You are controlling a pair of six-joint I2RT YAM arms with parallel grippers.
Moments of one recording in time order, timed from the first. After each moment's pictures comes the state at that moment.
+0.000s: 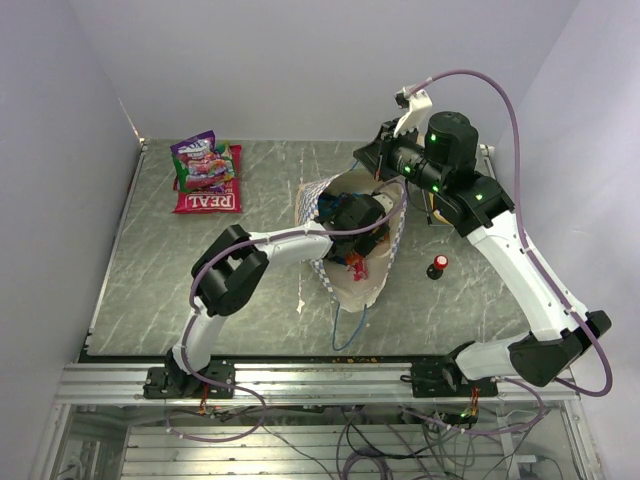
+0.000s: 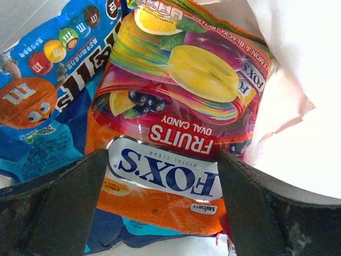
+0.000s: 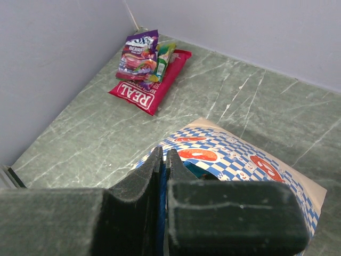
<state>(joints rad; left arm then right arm) -0.93 2.09 1.54 -0.18 -0.37 0.01 0.56 1.36 1.61 -0.44 -0.14 0.20</state>
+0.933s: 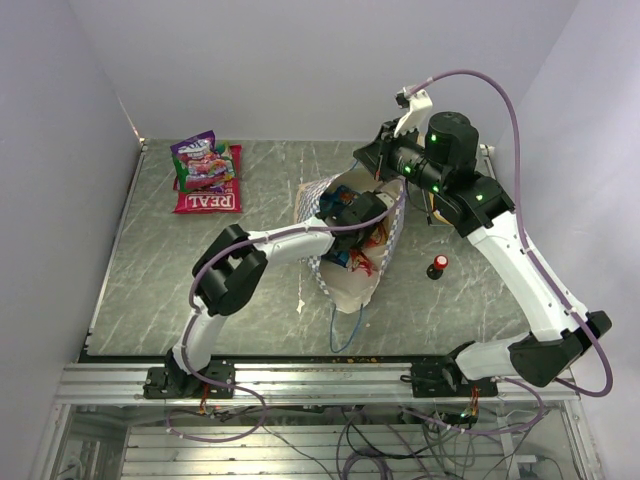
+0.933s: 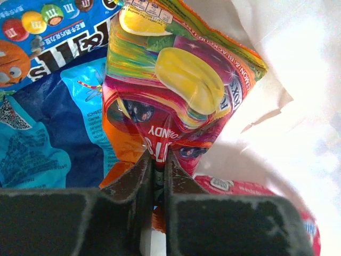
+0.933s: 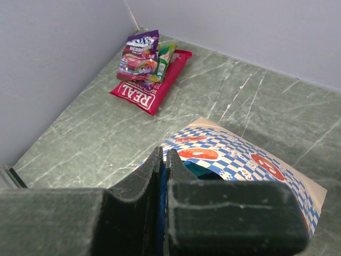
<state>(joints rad) -0.93 2.11 1.61 -0.30 -0.32 -0.05 0.56 1.36 1.61 -0.44 -0.14 0.21</state>
